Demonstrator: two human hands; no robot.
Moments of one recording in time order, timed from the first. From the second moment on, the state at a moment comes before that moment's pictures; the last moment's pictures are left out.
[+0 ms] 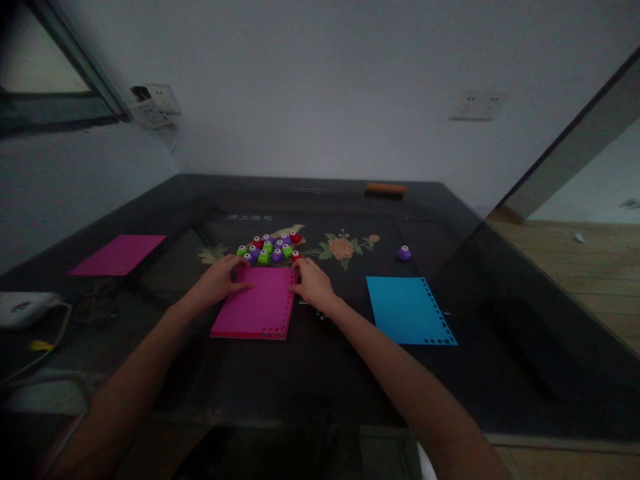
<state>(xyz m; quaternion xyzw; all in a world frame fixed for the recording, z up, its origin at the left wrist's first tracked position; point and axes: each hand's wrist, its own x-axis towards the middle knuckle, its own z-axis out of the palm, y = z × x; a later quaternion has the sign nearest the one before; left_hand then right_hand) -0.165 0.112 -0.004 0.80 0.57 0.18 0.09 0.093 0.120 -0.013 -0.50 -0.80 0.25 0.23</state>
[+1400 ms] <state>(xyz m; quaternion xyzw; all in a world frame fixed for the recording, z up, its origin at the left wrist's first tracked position) -0.128 0.093 0.014 0.49 0.49 0.55 0.46 0.105 0.092 0.018 -0.41 -0.59 0.63 0.29</state>
